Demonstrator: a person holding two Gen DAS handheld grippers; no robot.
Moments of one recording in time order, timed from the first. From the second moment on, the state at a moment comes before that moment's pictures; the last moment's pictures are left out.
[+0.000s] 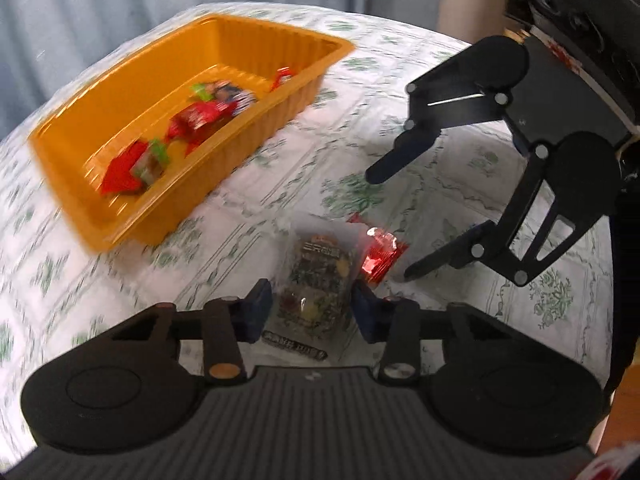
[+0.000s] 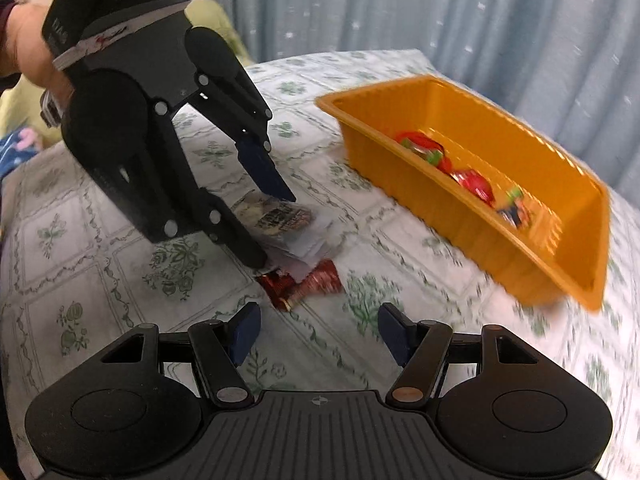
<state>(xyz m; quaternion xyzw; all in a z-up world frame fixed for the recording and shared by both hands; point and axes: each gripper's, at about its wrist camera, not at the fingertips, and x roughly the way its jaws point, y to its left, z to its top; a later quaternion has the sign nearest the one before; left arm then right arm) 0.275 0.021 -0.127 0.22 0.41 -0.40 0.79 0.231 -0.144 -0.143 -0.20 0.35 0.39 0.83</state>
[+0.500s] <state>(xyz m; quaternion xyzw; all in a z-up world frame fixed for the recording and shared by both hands) 0.247 0.058 -0.125 0.12 0.43 -0.22 0.87 0.249 -0.135 -0.137 0.02 0.44 0.26 0.86</state>
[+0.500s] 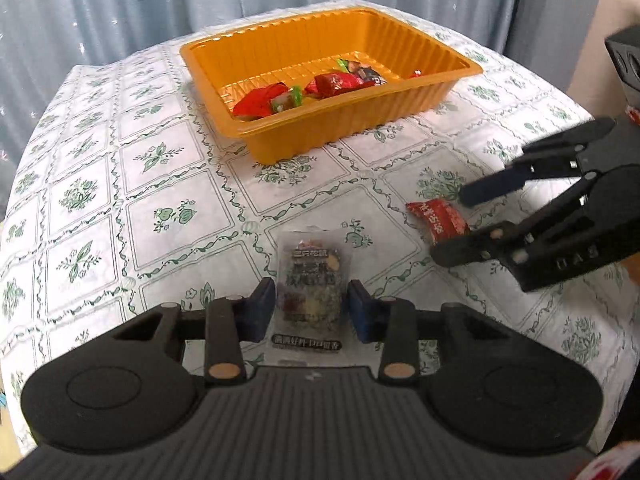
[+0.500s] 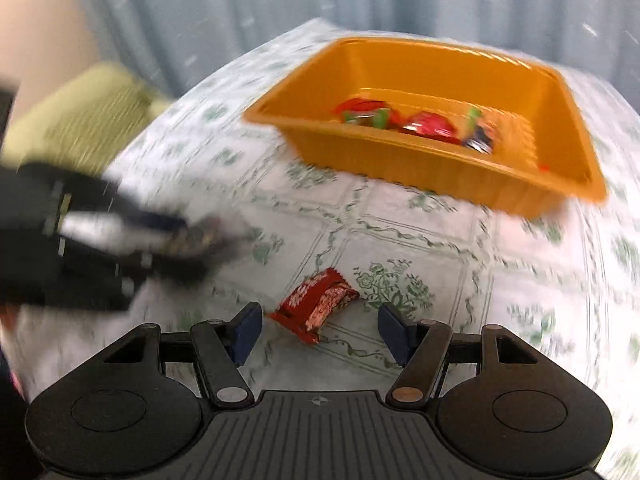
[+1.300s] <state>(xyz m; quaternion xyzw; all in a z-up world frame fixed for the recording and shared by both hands) 0.236 0.050 -0.132 0.11 0.39 -0.20 0.89 0.217 -0.135 -0.145 0.01 0.38 0.12 0.92</state>
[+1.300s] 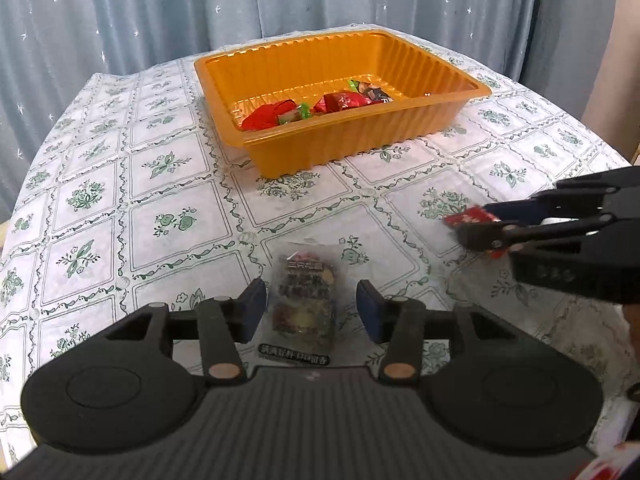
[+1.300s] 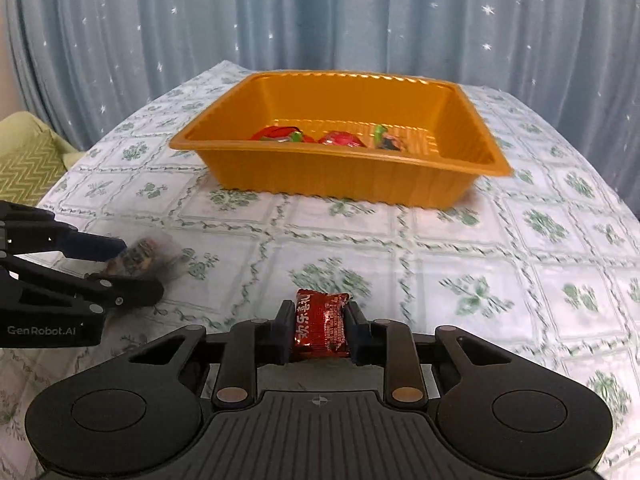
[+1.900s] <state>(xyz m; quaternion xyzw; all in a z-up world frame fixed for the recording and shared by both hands) 0.227 0.044 -0.123 0.07 0.40 -0.18 0.90 0.196 -0.156 -0.130 0.03 0.37 0.11 0.92</state>
